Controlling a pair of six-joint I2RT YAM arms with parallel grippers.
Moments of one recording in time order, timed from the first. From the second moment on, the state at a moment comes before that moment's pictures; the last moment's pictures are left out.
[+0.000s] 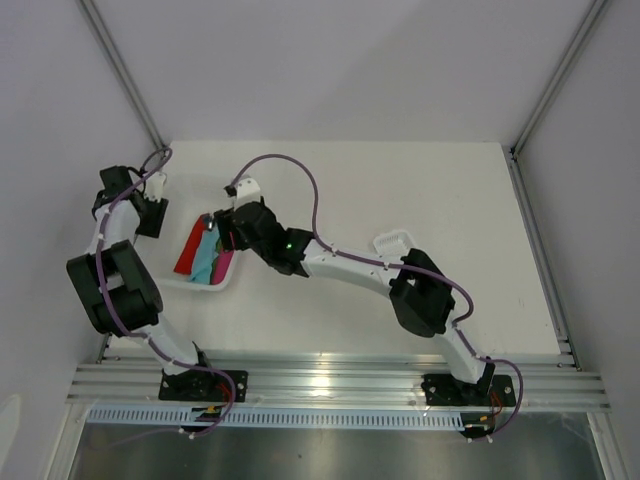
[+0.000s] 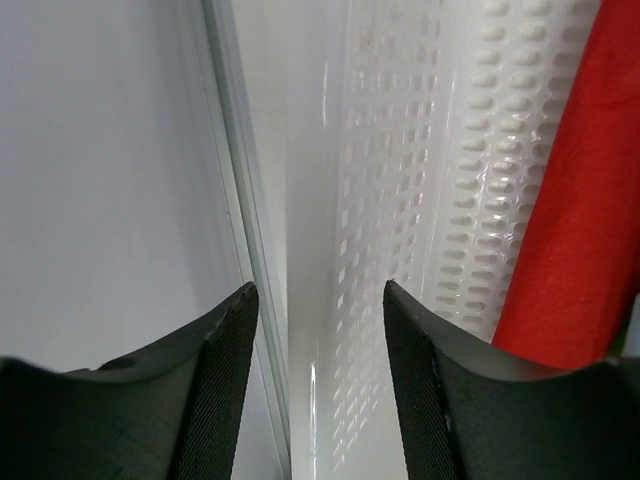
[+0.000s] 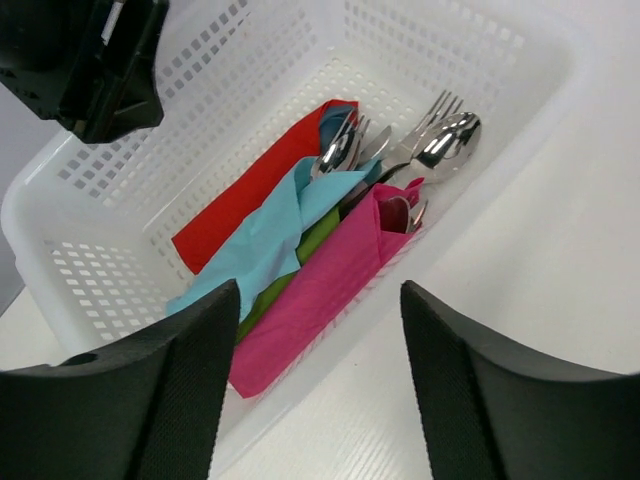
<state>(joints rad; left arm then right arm) 0.43 1.72 1.27 -0.55 0.02 0.61 1.12 2.21 1.92 -0.07 0.36 0.37</state>
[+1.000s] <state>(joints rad) 0.43 1.35 1.26 -0.59 0.16 0.56 0.75 1.70 1.46 -0.57 0.68 0.61</state>
